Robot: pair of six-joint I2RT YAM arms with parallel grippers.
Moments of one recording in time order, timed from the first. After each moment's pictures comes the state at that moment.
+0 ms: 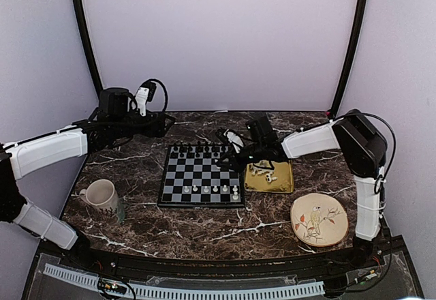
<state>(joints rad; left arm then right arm) -0.47 1.36 1.00 -0.02 0.11 -0.12 0.70 2.06 1.28 0.10 -0.57 -0.11</state>
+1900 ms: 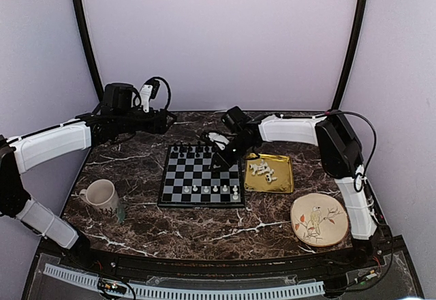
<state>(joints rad) -0.47 1.42 1.08 -0.09 0.14 -0.14 0.75 2.29 1.81 -0.56 -0.41 -0.17</state>
